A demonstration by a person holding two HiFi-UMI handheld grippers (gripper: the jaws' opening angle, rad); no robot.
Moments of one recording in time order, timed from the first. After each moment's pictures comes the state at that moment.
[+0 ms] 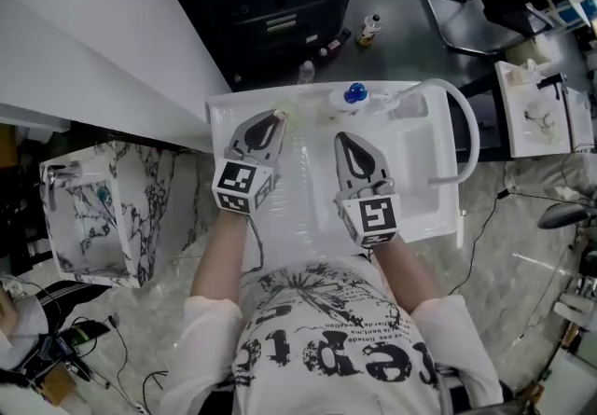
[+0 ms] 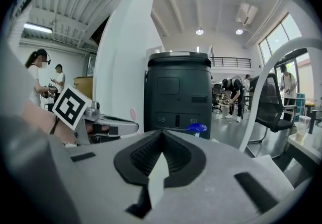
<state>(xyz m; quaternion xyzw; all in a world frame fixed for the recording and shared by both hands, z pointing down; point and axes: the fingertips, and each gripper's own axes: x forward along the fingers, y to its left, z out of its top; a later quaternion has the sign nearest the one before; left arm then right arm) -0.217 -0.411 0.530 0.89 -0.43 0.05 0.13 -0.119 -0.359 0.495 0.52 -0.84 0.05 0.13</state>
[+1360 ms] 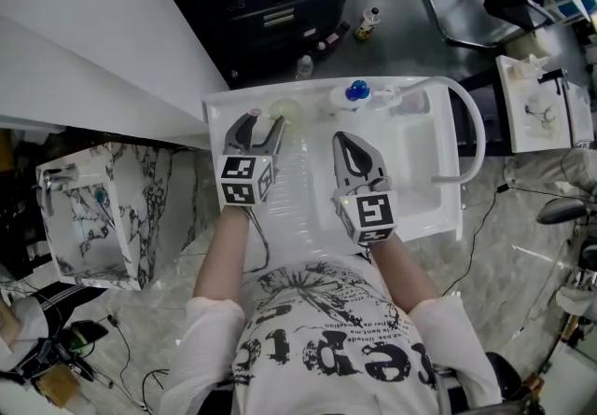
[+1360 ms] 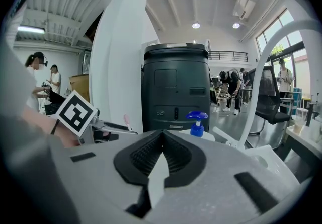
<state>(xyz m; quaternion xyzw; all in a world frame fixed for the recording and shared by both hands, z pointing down) -0.239 -0.420 0.593 0.84 -0.49 0.11 0.22 -0.119 -0.363 0.521 0.53 -0.83 0.08 0.15</state>
